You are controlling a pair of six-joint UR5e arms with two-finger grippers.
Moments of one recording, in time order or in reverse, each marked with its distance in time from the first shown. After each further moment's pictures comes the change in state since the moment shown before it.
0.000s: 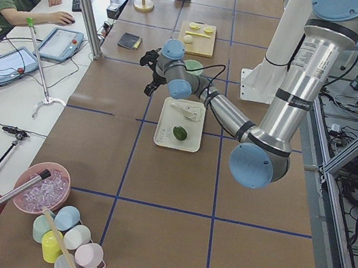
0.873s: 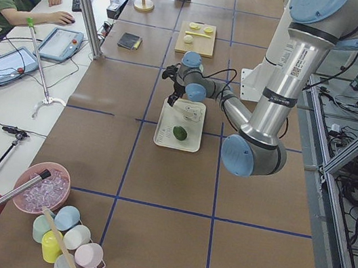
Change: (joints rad) left arm 0.230 -0.016 0.063 0.034 0.152 -0.108; right arm 0.001 -0.010 -0.001 0.000 0.005 0.001
